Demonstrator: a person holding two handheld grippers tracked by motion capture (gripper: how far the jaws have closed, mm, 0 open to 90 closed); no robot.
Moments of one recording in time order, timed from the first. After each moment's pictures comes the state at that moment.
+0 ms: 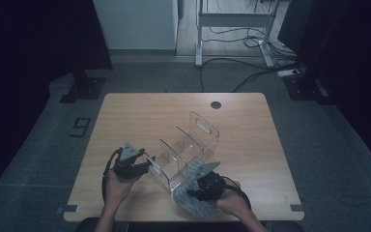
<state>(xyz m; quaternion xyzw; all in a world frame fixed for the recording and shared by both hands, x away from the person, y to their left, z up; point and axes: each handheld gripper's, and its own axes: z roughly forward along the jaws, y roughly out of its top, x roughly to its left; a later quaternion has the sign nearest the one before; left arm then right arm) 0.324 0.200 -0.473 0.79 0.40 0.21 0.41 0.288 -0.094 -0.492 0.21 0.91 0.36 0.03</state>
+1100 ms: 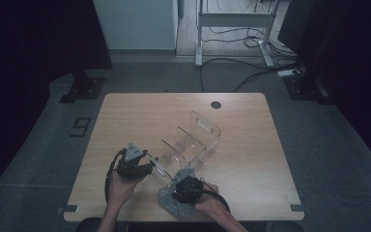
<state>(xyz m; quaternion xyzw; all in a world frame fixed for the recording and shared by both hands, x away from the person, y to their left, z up) 0.320 0.188 -0.471 0.80 0.40 0.21 0.40 0.289 -0.034 -0.526 0.21 0.92 0.33 0.06</state>
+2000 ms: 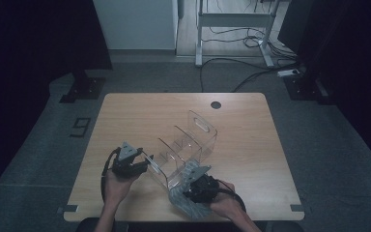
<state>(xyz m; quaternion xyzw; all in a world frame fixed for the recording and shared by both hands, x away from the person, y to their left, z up) 0.325 0.205 -0.474 0.79 0.40 0.22 0.41 0.282 -0.080 -0.491 0.21 0.92 0.33 0.07</state>
